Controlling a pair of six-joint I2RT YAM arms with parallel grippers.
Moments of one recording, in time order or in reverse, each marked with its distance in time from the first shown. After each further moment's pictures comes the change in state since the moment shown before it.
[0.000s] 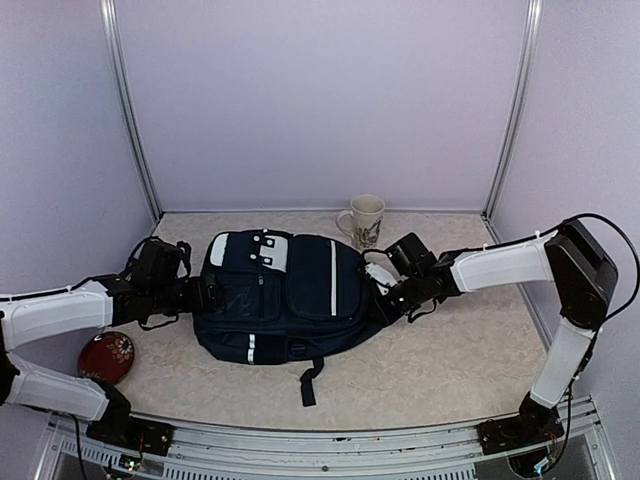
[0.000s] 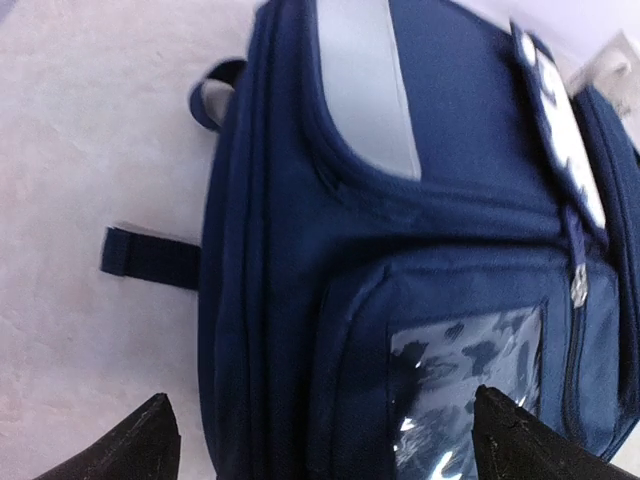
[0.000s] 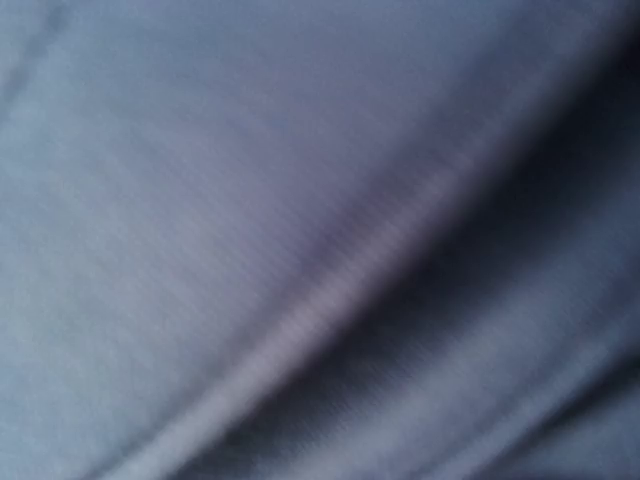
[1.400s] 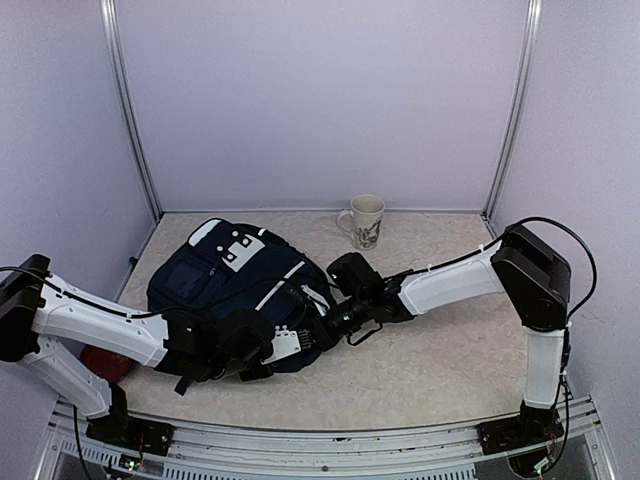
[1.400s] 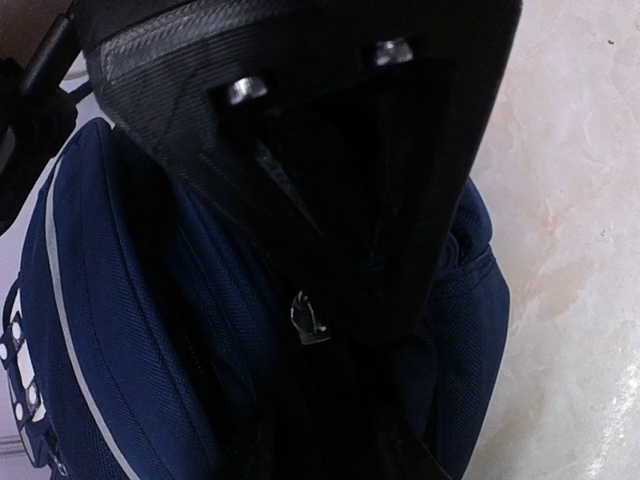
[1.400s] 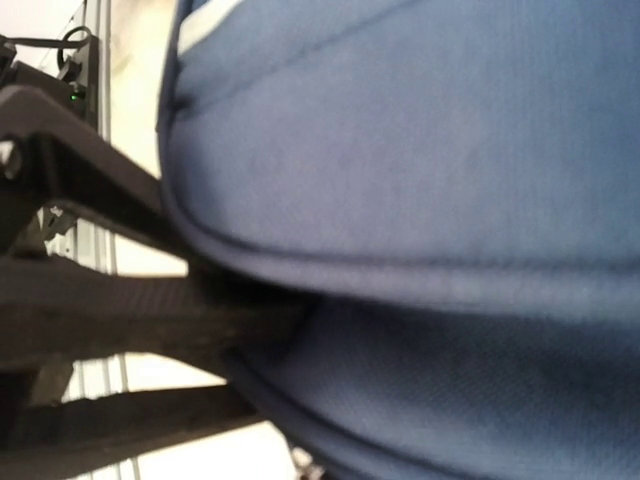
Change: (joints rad) left arm -0.675 0.299 0.075 0.111 -0.333 0.947; right arm 0.234 0.236 0.176 0.285 -0.428 0.233
